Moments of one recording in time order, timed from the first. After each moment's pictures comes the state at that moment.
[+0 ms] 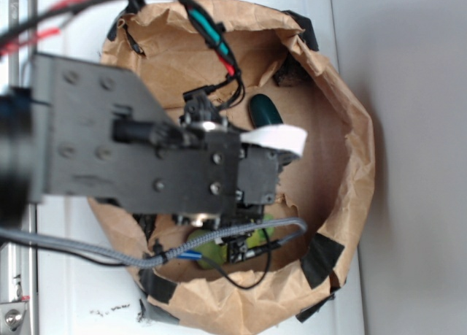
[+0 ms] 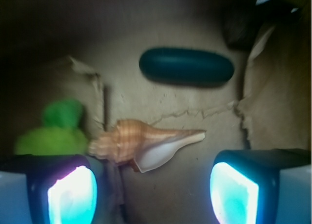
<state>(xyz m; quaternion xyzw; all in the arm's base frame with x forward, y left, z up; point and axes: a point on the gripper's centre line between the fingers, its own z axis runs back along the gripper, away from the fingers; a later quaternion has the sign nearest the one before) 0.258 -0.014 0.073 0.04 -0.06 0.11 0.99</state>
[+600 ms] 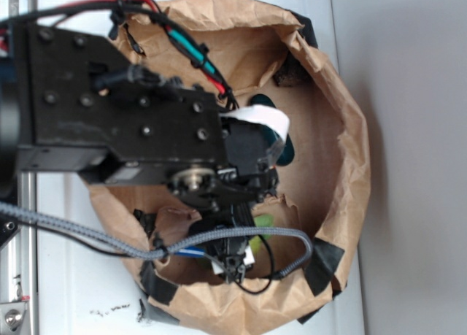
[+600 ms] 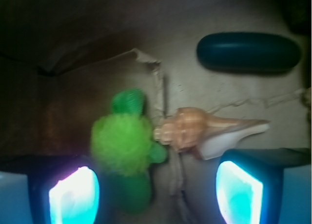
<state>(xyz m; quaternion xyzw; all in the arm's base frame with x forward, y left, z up) 0.262 -0.042 0.087 -0.10 -0.08 0.10 0.99</state>
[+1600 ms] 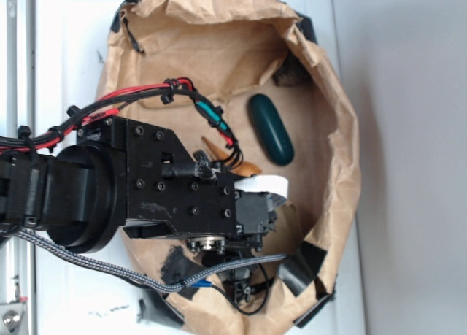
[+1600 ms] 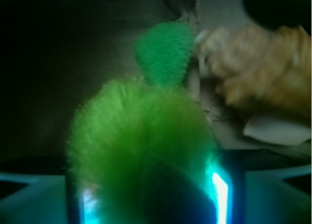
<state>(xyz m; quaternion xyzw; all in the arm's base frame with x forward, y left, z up) 0.262 -0.058 0.030 -0.07 -0.05 0.12 0.99</state>
